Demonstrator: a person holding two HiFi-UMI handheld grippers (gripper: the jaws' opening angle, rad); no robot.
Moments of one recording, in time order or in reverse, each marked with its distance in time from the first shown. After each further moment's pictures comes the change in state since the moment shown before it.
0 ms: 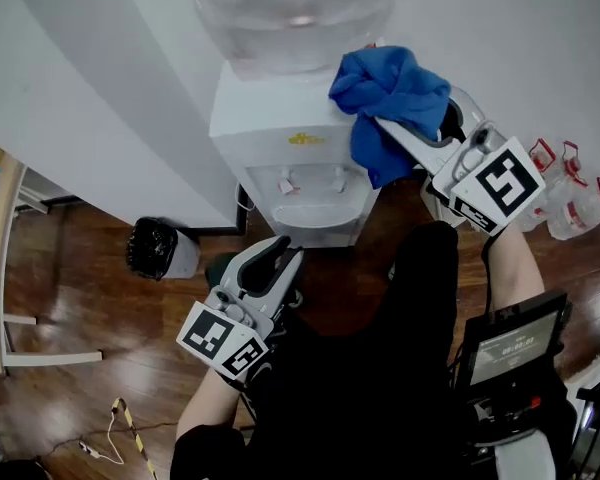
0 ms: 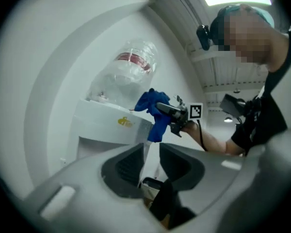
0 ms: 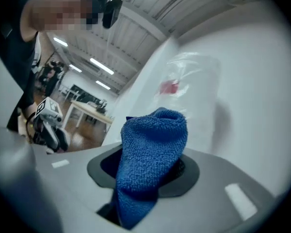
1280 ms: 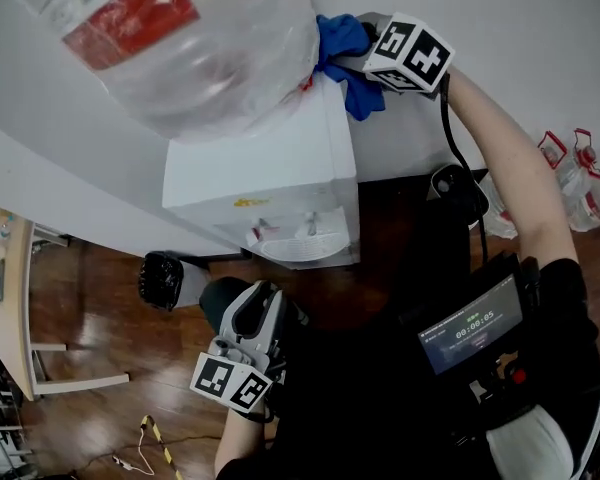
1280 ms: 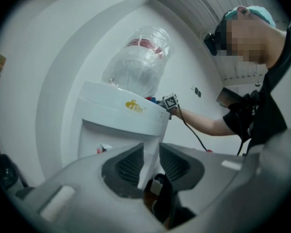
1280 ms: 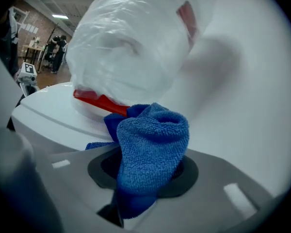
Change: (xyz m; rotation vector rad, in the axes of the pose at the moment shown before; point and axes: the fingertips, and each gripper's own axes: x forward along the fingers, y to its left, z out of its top) left arm 0.047 0.016 -0.036 -0.044 0.045 0.229; right arm 0.104 -0.183 -0.163 -0.107 0.419 0.170
